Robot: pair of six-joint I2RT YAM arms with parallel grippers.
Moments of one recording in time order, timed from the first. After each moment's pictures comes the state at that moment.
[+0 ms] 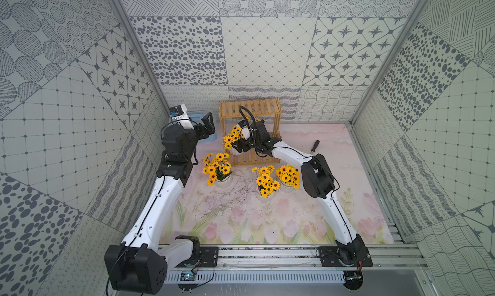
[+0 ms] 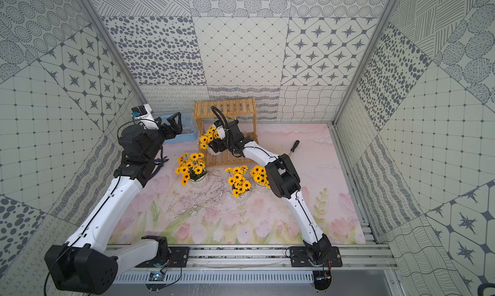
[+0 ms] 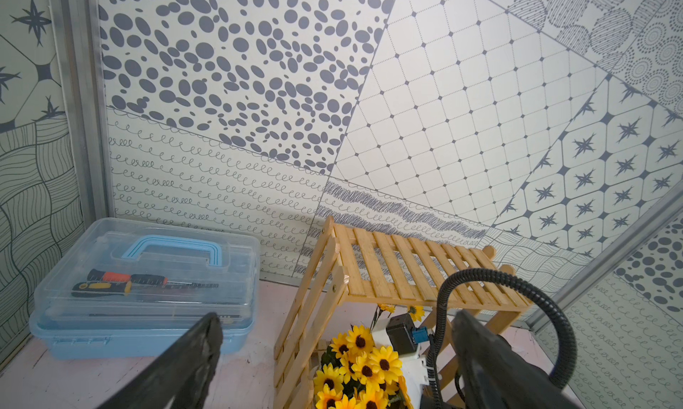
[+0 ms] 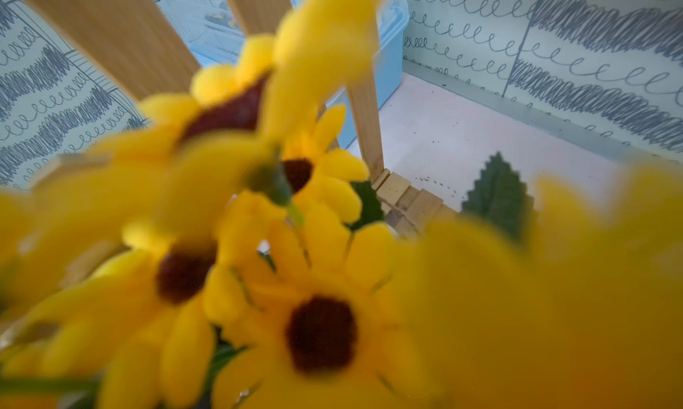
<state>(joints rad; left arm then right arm) -0.11 1.15 1.06 0.10 0.04 -0.34 0.66 2.44 2.06 -0.15 -0.27 0.07</state>
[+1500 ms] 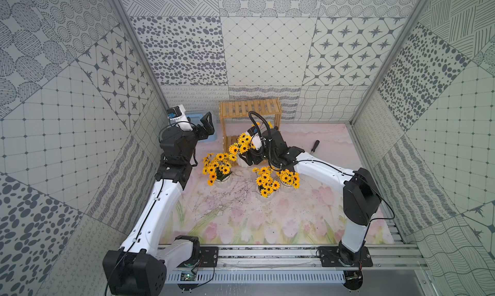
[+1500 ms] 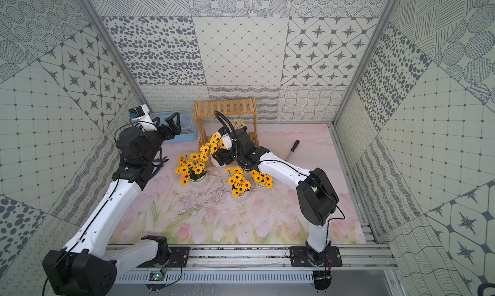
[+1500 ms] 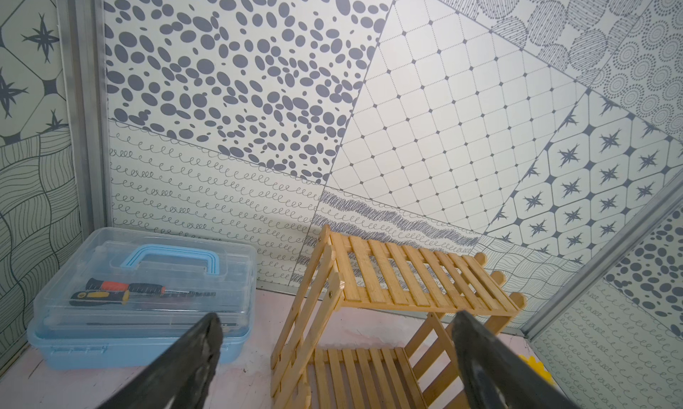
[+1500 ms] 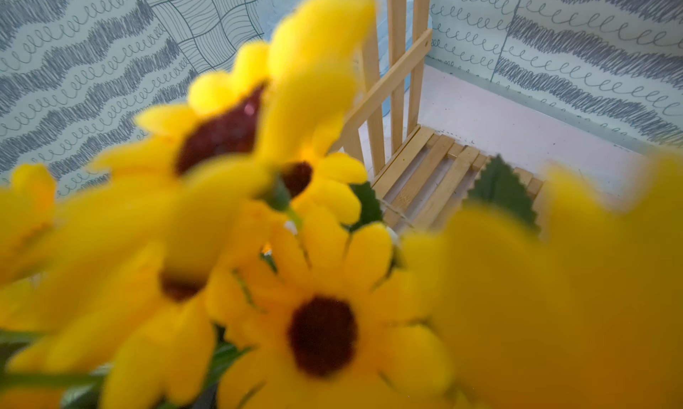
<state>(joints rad) -0.11 1.11 1.03 0.12 0.04 -0.34 0.77 1.82 1.47 -0.18 -0.18 0.10</state>
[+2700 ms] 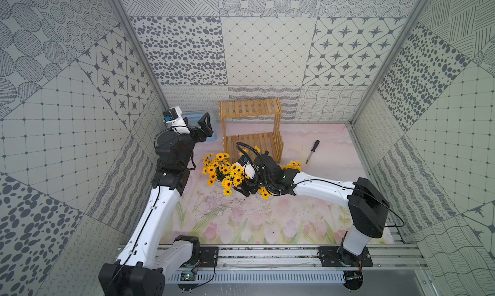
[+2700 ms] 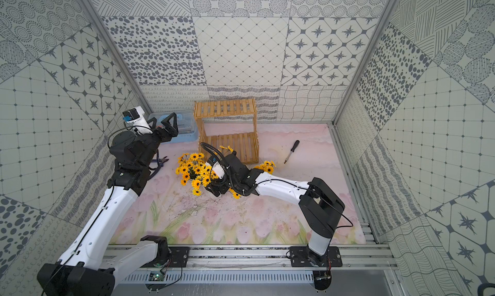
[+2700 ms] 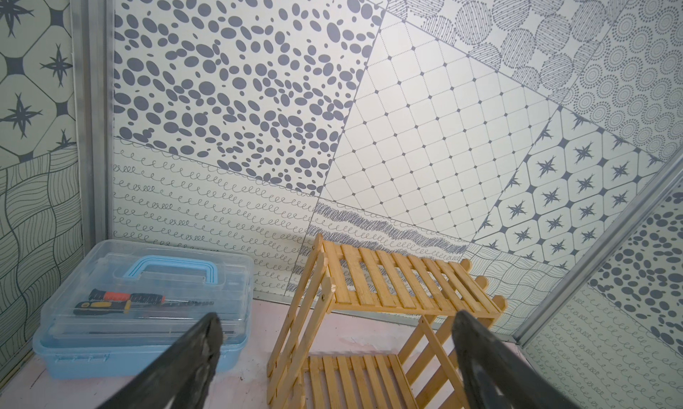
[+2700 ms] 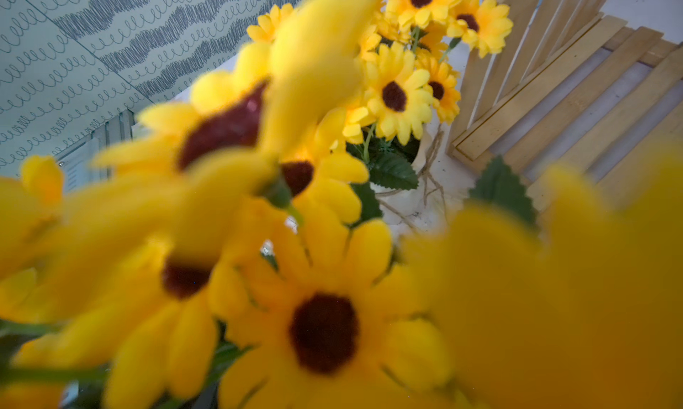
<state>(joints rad) -0.11 1.04 1.01 0.12 0.04 -0.34 0.95 1.74 1.20 -0.11 -0.23 0.10</state>
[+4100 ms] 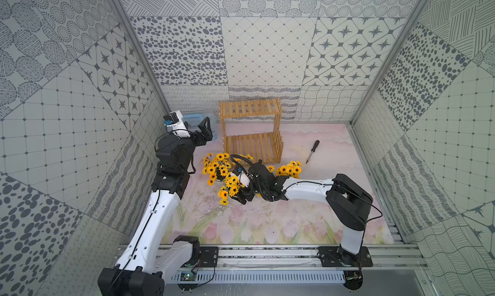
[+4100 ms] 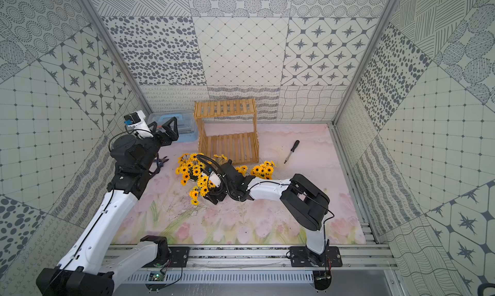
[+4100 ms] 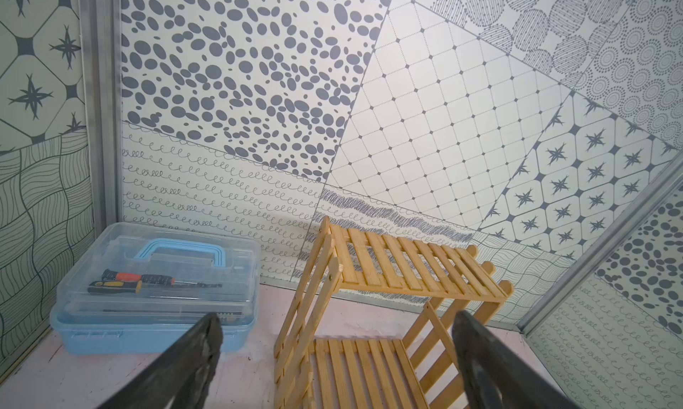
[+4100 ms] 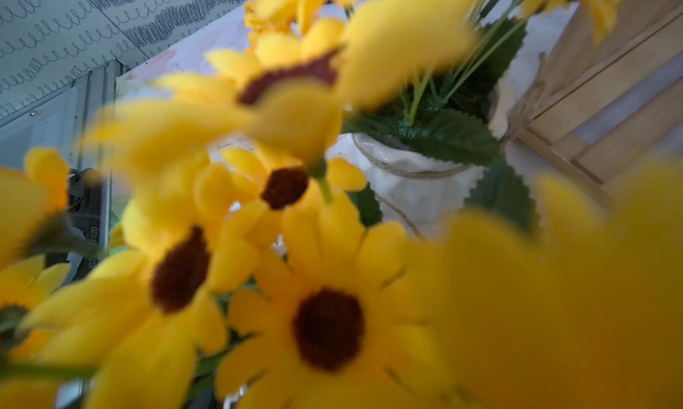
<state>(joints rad) -0.11 1.01 0.97 0.10 0.04 -0.34 0.98 1.87 1.15 0.05 -0.26 0.04</state>
